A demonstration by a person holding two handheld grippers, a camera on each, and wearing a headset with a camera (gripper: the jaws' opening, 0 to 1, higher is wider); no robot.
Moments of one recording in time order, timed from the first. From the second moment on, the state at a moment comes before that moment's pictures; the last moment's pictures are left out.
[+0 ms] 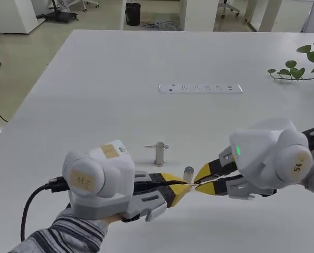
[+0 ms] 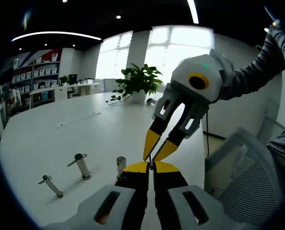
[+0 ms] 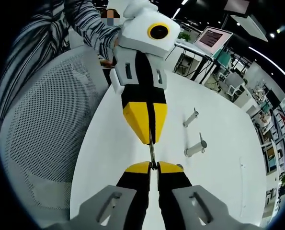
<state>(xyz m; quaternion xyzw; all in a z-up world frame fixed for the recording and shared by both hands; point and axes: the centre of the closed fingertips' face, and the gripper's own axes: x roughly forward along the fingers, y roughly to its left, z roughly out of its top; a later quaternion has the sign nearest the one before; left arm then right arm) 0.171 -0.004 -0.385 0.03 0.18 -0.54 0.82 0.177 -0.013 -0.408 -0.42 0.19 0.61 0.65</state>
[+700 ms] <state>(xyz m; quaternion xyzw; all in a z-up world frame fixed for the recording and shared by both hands) 0.190 -0.010 -0.396 0.09 0.17 -0.49 0.85 0.194 -0.029 -0.409 -0.46 0.18 0.58 0.65</state>
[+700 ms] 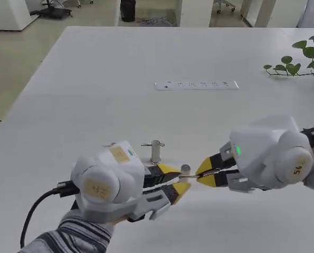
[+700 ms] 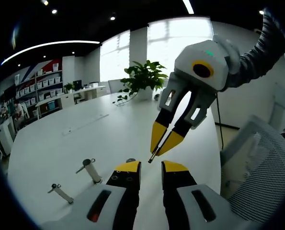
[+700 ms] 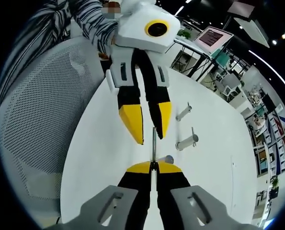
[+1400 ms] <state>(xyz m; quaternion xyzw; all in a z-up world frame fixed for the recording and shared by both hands) 0.228 -0.012 -0.434 0.11 0.18 -0.41 0.88 0.230 -0.066 -0.444 -0.46 0.23 0.54 0.67</state>
